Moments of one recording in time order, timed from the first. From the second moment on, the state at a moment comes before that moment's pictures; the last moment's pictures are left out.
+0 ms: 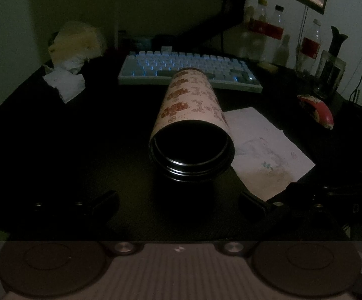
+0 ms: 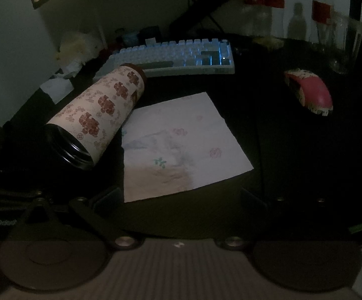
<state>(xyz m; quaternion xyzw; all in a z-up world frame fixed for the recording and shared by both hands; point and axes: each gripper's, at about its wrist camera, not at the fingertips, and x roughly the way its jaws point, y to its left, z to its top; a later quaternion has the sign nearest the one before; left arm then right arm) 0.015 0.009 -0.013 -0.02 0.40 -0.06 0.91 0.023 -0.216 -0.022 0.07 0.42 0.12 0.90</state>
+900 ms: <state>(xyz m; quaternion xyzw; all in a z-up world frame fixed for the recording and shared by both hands) 0.013 0.007 -0.012 -0.02 0.40 -0.06 0.91 0.016 -0.209 -0.020 0.08 0.42 0.12 0.90</state>
